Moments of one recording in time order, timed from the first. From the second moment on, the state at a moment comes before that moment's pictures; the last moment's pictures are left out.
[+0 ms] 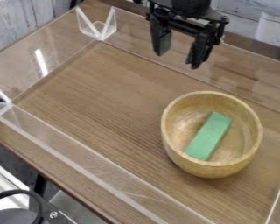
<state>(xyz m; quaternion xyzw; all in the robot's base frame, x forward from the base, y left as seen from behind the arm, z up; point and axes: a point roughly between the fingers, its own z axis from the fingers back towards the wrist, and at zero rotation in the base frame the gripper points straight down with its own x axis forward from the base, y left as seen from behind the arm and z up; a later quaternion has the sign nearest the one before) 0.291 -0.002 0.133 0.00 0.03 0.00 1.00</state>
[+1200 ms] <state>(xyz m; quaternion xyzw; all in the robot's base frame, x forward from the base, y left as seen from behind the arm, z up) 0.253 -0.074 0.071 -0.01 0.07 -0.12 0.99</state>
